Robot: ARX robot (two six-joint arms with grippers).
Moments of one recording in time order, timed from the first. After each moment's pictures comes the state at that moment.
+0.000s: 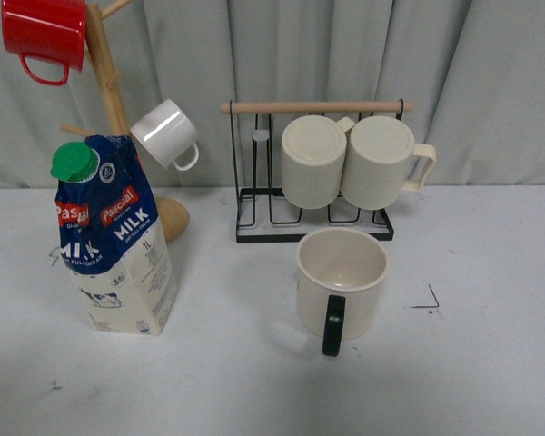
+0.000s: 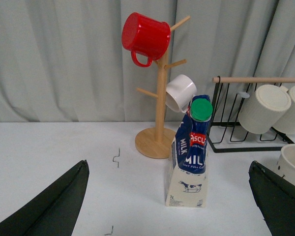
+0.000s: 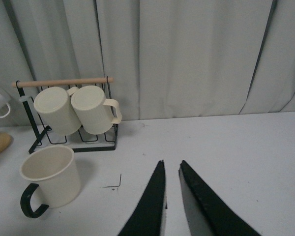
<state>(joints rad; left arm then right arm) 0.00 0.01 0.01 0.00 0.00 -0.01 0.00 0.00 0.01 0.00 0.00 0.01</state>
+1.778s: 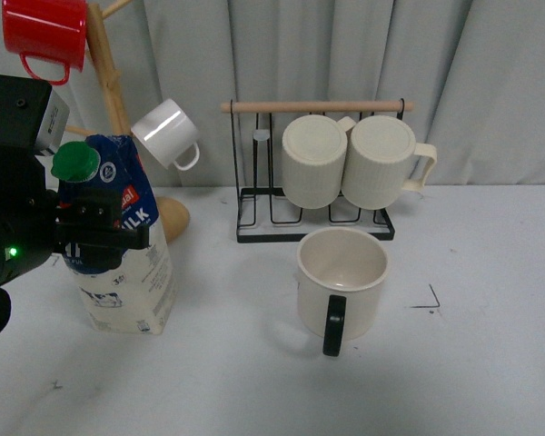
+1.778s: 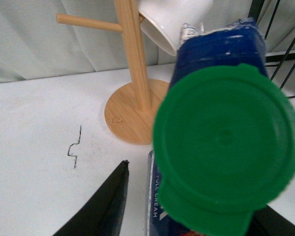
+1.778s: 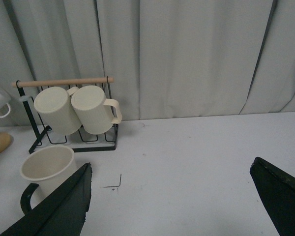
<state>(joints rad) -0.21 1.78 0.58 0.83 -0.24 0.02 0.00 0.00 0.01 0.00 0.00 0.00</state>
